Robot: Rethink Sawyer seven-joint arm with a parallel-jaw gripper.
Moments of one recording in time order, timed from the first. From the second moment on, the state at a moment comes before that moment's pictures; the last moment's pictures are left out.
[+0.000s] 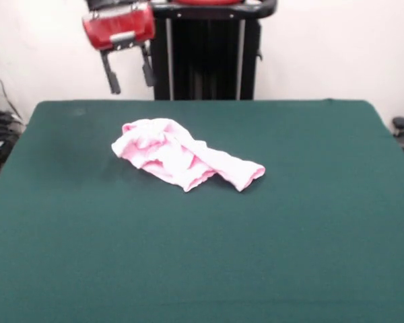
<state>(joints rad) -1.22 -0.86 0.89 2.23 -0.70 0.20 1.70</state>
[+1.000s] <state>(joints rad) -0.13 -0.65 -0.01 2.19 -0.27 -0.47 1.88</state>
